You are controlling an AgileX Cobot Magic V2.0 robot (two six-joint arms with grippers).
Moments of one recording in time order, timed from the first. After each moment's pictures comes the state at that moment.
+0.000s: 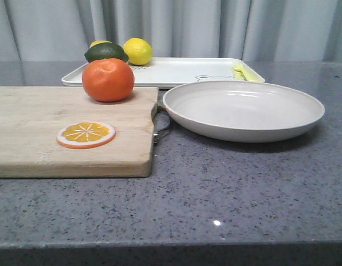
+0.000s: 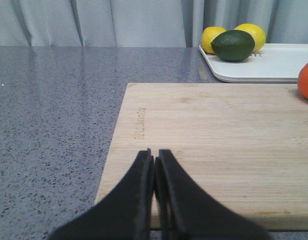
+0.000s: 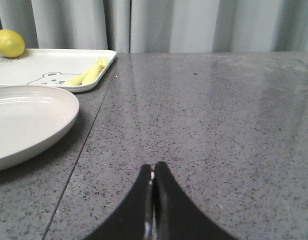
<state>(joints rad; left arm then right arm) 0.01 -0.01 0.00 -0.11 0.18 0.02 0.03 -0.01 0.03 -0.06 0.09 0.13</state>
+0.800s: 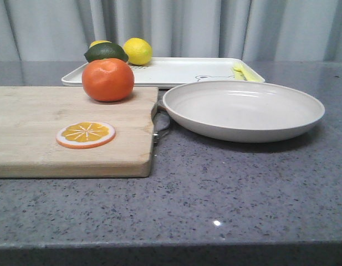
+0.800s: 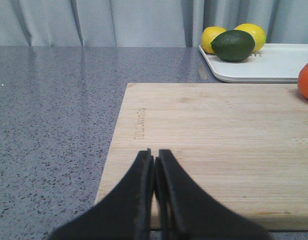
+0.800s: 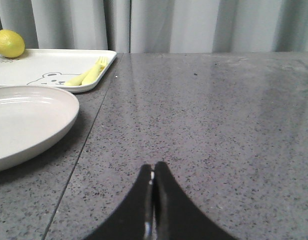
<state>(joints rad) 0.01 -0.01 0.00 -0.11 0.18 0.02 0.03 -0.01 0.03 -0.06 0.09 0.13</state>
